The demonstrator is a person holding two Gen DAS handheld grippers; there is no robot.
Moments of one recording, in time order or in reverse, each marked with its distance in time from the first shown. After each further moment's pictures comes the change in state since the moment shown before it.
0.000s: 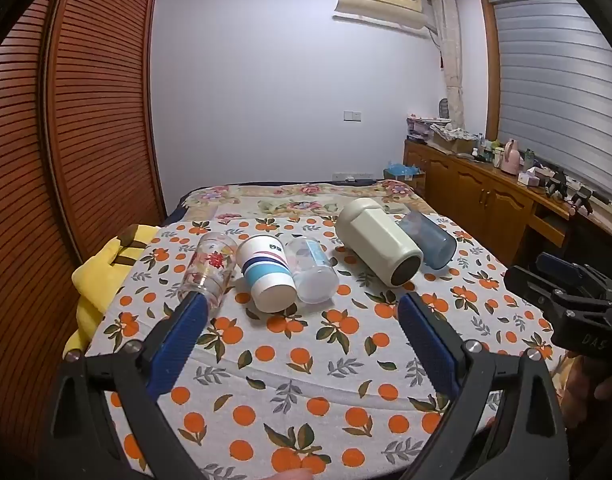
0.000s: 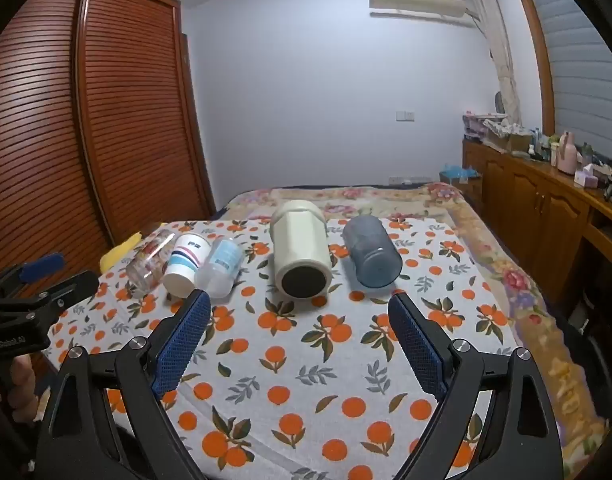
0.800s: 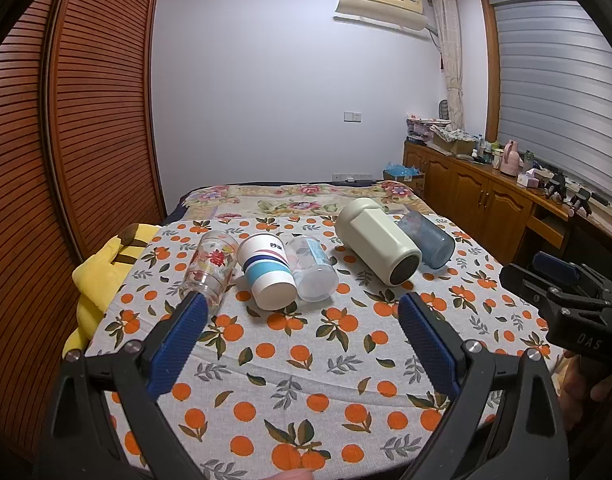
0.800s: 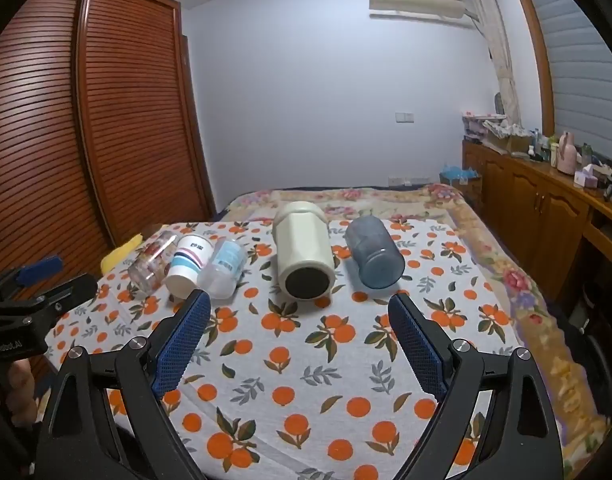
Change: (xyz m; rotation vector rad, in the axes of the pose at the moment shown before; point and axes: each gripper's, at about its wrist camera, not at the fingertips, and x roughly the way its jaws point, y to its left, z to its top) left arm 0.000 0.000 0.000 -0.002 0.000 -0.001; right arm 0.001 0.004 -0.002 -0.007 -0.008 -0.002
